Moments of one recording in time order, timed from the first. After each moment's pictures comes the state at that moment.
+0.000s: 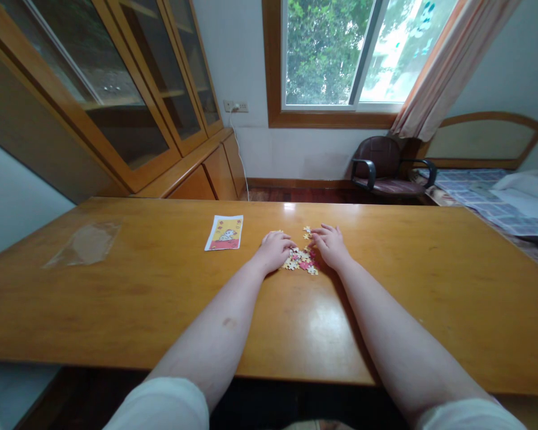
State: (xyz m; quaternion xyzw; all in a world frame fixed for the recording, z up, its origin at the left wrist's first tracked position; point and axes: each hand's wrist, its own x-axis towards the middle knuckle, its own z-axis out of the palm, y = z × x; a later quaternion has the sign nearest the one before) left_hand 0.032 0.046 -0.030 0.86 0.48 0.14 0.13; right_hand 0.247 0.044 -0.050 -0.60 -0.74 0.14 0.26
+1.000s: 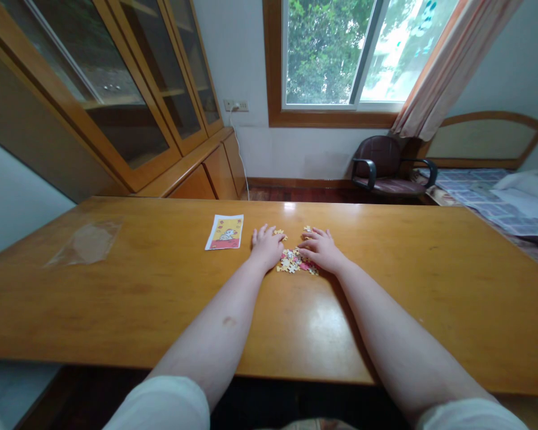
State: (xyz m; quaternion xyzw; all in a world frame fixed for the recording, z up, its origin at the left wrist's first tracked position) left_hand 0.030 0.049 -0.037 0.77 0.61 0.13 0.08; right_hand 0.235 0.036 -0.044 -0.54 -0.81 0.16 0.18
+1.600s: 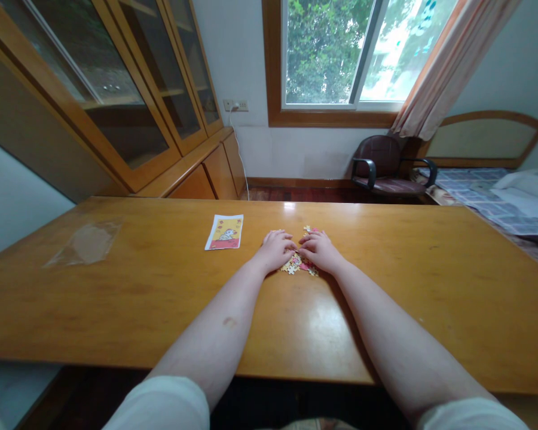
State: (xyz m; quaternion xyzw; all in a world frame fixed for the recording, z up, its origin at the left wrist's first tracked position) left_hand 0.033 0.047 -0.038 0.86 0.47 0.15 0.11; right_hand 0.231 0.040 -0.051 -0.51 -0.81 0.17 0.24
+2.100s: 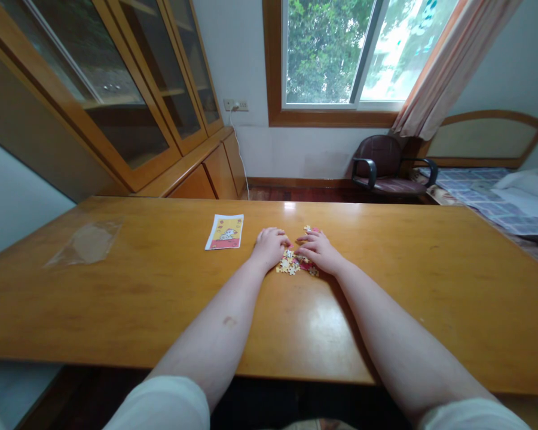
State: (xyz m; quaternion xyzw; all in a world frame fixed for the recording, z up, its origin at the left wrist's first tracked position) left_hand 0.029 0.052 -0.038 0.82 0.54 0.18 0.08; right_hand 0.234 0.036 -0.044 -0.47 -0.84 0.19 0.21
